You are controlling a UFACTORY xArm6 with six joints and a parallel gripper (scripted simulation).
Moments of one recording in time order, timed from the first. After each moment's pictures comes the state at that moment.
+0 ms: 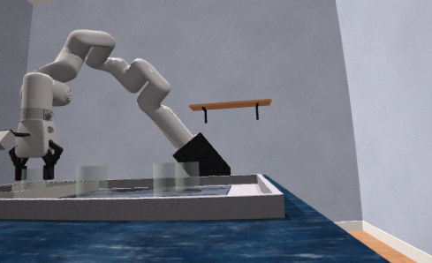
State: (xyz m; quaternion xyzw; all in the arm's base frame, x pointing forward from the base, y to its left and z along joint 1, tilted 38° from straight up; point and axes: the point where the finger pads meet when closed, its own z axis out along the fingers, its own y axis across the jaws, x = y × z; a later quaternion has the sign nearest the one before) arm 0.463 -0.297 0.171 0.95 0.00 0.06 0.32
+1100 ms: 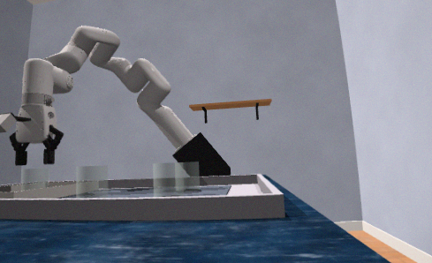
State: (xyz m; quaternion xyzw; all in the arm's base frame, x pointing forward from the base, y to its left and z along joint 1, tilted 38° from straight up) arm 0.458 -0.272 0.204 0.95 0.00 0.06 0.32
